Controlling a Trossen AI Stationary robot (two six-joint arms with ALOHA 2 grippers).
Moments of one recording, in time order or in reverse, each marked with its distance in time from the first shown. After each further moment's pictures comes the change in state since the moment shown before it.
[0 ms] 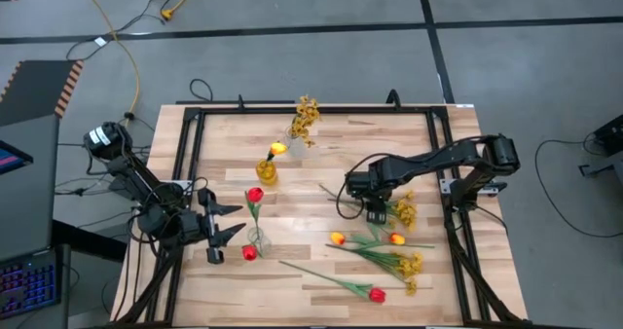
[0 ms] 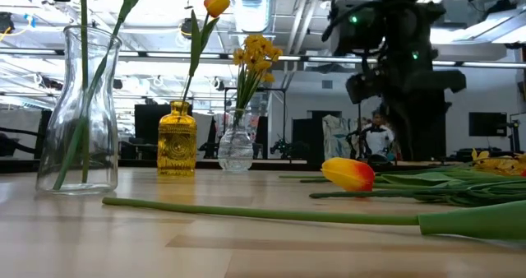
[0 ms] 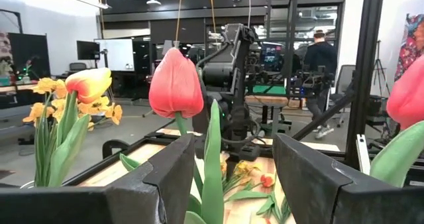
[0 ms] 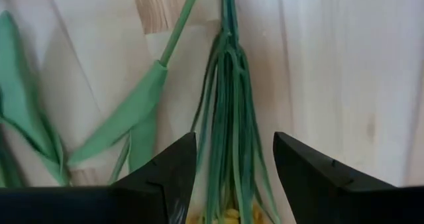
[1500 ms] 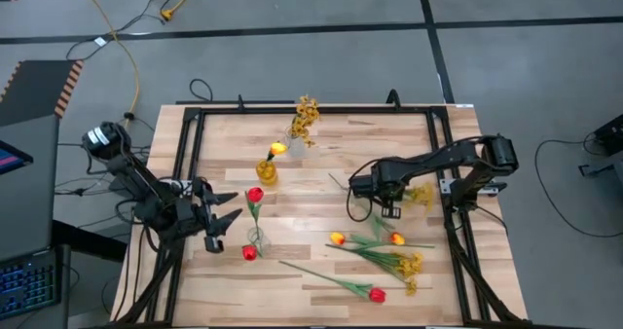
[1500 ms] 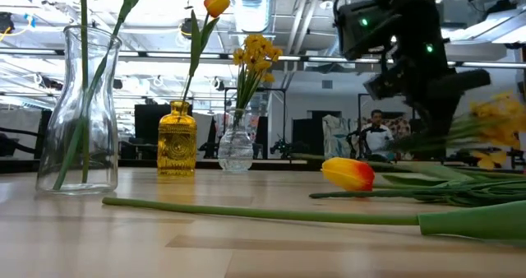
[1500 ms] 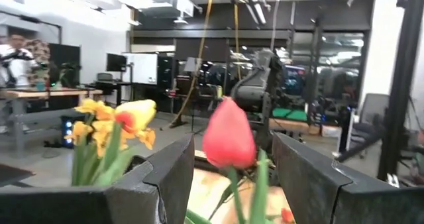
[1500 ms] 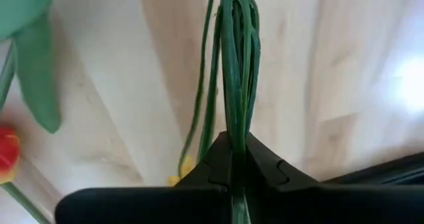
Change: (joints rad) left arm 0.052 -0.029 0.001 0.219 -0.008 0.177; right arm 0.011 0.012 0.076 -0.366 0.207 -0.018
